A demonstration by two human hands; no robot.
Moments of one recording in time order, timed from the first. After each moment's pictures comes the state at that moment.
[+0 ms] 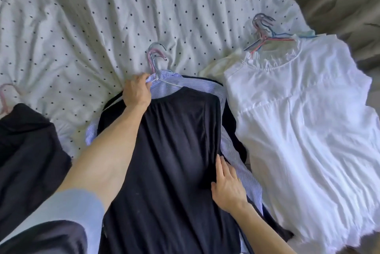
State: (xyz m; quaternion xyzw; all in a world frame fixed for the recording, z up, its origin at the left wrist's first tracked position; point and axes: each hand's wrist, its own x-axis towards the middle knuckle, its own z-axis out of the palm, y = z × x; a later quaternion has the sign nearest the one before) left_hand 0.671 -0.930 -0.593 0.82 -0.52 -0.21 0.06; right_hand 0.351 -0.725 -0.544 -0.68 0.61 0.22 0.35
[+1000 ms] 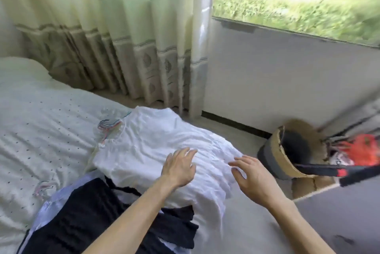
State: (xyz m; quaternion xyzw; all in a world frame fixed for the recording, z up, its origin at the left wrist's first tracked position) left_hand 0.194 -0.676 -0.246 0.33 -0.92 -0.21 -0.06; right_hand 0.026 -0.491 -0.208 -0.51 0.84 -0.15 0.14
